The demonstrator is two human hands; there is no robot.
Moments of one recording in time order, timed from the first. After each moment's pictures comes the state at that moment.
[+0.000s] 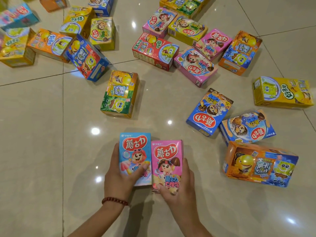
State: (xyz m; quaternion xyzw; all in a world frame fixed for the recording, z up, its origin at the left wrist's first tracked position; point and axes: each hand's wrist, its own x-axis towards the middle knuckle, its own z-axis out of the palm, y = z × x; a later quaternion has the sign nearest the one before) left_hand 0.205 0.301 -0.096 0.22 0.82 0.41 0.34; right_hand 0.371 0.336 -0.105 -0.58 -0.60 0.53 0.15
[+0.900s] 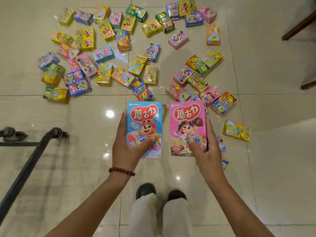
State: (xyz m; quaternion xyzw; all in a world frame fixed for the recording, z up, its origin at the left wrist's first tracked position) left_hand 0.161 0.304 0.384 0.19 0.76 0.55 0.28; right_hand 0.331 0.417 0.376 -0.46 -0.60 0.61 0.25
